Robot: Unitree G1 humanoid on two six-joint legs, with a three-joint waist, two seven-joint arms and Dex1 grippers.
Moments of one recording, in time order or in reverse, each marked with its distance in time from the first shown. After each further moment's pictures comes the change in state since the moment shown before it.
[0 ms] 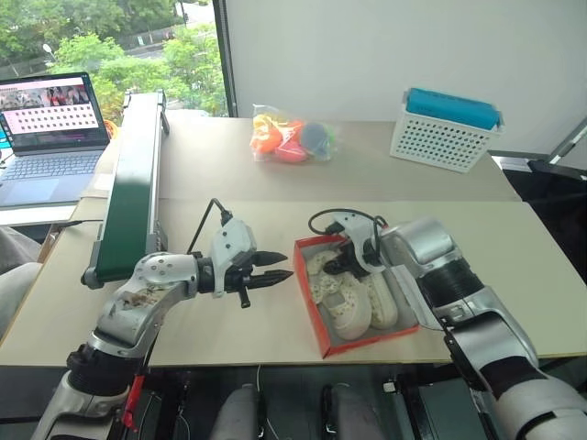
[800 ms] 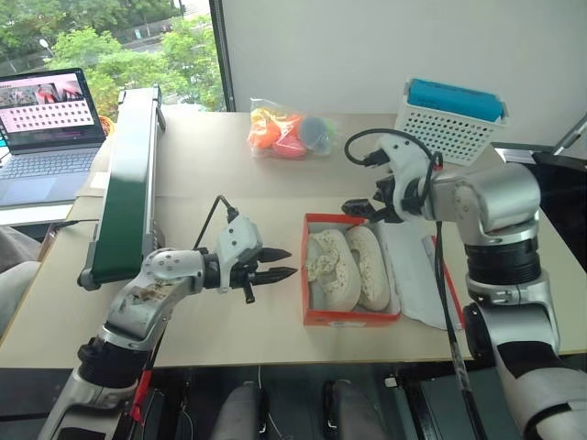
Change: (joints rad) left arm -0.050 -0.035 -0.035 0.060 0.040 -0.036 -0.026; right arm -0.111 -0.097 -0.362 -0.422 0.033 0.329 -0.122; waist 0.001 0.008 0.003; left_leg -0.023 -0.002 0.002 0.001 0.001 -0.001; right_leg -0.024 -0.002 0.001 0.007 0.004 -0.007
